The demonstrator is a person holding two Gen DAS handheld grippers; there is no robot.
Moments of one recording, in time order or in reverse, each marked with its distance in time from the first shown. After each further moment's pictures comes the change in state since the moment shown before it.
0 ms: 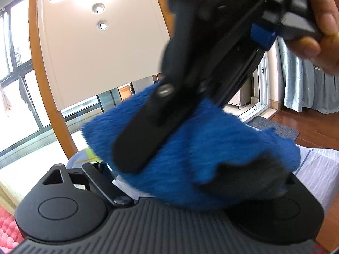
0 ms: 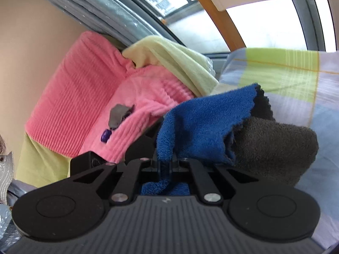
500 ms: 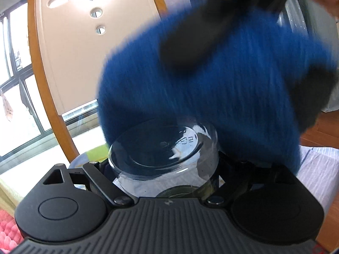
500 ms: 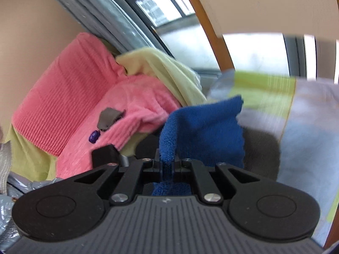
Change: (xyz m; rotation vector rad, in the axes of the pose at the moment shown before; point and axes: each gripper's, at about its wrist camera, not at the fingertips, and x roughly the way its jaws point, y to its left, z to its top) left arm 0.000 -0.002 0.003 0.019 -0.016 0.006; right arm -0.052 0.026 -0.001 -0.039 0.010 -0.123
